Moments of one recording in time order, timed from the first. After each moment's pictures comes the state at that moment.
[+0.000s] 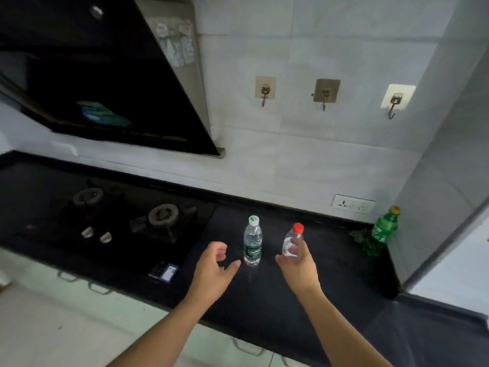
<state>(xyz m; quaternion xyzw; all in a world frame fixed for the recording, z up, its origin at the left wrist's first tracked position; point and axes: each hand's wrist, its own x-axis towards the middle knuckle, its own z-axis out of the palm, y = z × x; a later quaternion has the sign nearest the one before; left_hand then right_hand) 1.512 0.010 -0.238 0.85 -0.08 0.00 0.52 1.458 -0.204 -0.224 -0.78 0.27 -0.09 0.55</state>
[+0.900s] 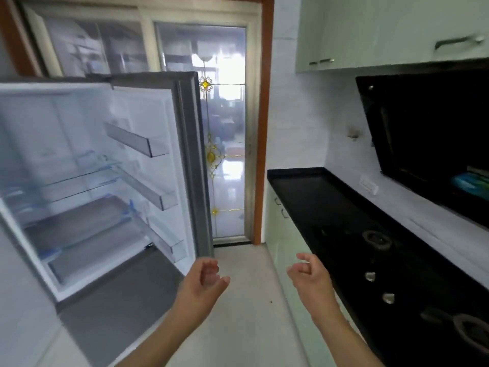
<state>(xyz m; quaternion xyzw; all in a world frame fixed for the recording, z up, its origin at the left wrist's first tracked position) 1.289 0.607 -0.143 0.73 0.32 0.32 0.51 1.492 0.451 -0.139 -0.75 -0.21 0.19 0.59</state>
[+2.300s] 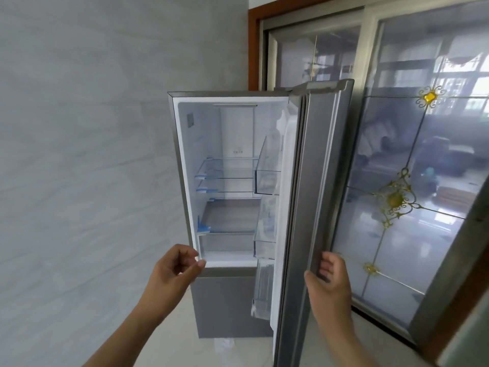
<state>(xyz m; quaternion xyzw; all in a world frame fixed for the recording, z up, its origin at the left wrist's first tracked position) 1.254 0.770 -0.082 0.54 0.56 0.57 0.28 1.540 0.812 -0.106 -0.55 -0.47 0.35 0.59</state>
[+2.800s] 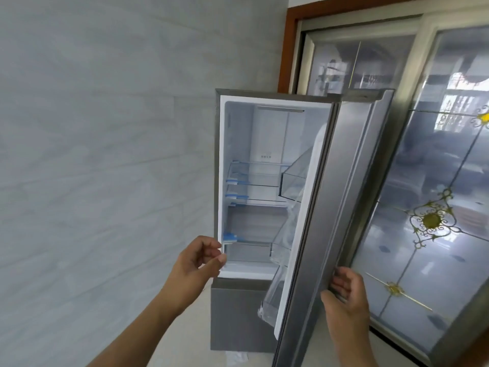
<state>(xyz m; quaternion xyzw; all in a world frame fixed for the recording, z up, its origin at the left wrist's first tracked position) 1.102 0.829 -0.079 0.53 0.50 0.59 0.36 1.386 0.848 -0.112 -0.56 -0.48 0.33 0.59</state>
